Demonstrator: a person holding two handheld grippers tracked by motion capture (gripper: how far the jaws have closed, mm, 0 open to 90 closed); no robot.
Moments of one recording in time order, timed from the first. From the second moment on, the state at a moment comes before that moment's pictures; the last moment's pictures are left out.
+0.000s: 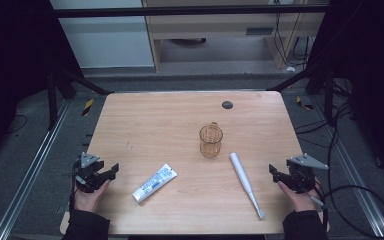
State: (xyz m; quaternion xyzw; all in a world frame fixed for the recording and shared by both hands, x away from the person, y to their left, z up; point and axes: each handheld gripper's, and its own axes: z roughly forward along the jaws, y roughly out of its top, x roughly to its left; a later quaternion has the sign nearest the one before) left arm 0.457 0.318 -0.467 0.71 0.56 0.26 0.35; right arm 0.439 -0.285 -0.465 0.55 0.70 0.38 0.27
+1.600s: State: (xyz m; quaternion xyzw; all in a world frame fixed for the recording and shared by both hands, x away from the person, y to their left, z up) left arm 0.454 0.301 -0.471 0.74 0.53 0.24 0.35; right arm 0.394 -0.220 -0.456 0.47 0.79 0.36 0.16
